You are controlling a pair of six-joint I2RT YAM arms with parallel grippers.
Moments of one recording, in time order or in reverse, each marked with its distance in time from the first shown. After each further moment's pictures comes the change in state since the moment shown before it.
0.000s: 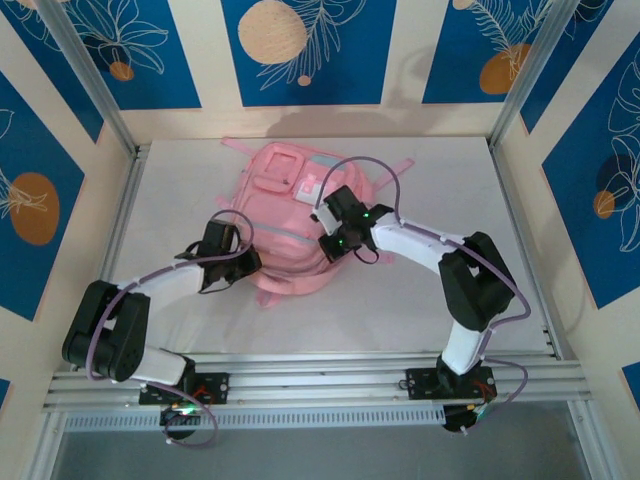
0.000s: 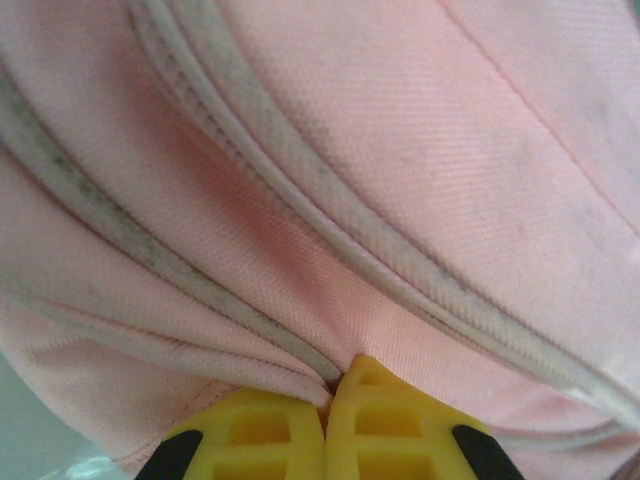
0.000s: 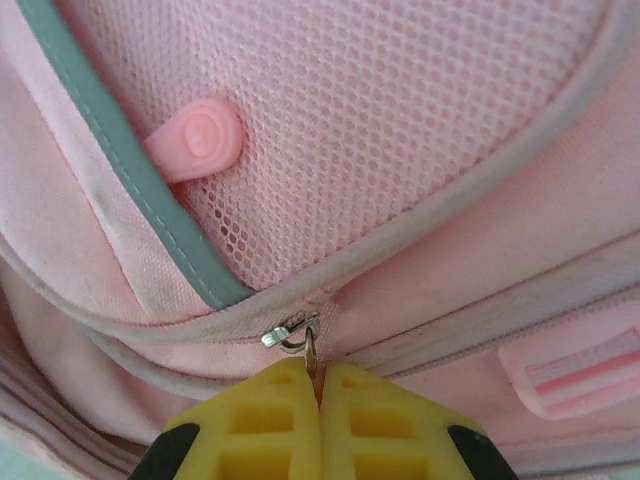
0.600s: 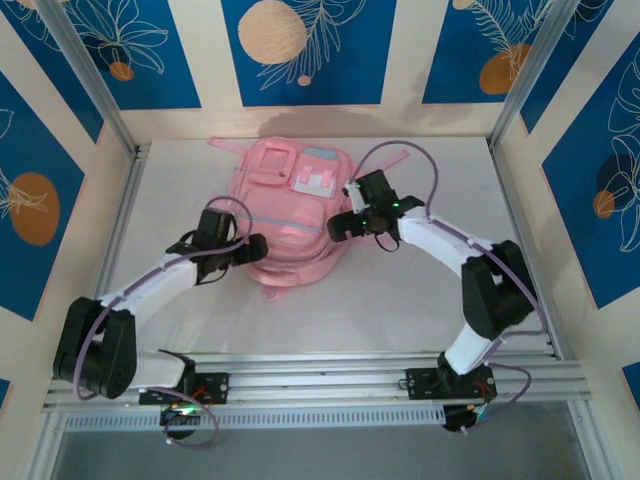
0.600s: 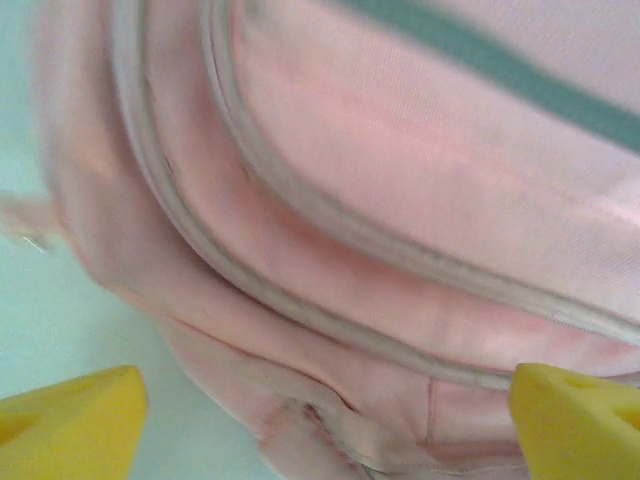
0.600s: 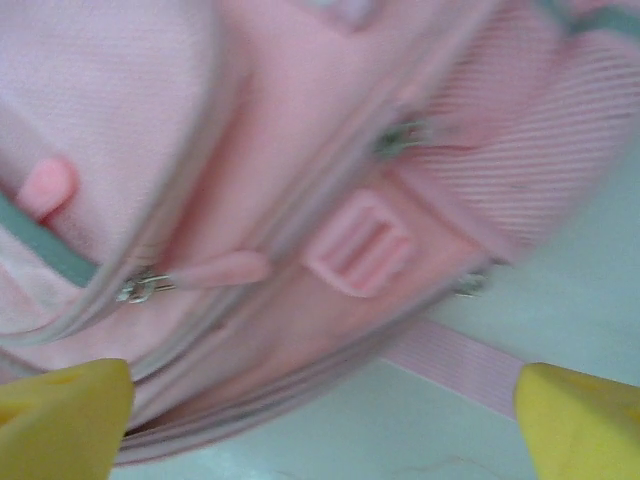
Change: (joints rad) left arm -0.001 -0.107 0.130 -0.200 -0.217 0.210; right arm -0.163 -0.133 -0.076 0.089 0.059 0.114
